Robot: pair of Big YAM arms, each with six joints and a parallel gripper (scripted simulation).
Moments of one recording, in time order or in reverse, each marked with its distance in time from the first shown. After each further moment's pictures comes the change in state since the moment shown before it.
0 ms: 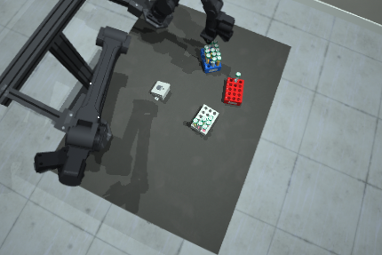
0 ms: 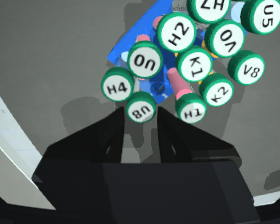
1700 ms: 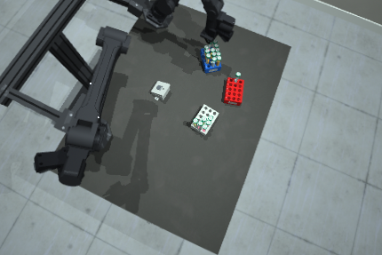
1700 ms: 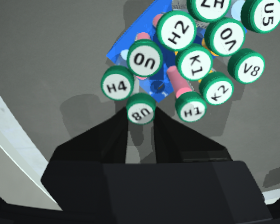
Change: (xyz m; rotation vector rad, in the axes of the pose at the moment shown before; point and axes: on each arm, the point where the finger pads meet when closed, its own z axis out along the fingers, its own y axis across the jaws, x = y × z) left arm 0.001 0.000 -0.001 0.002 0.014 0.001; right arm 0.000 0.000 0.000 0.000 0.000 0.000
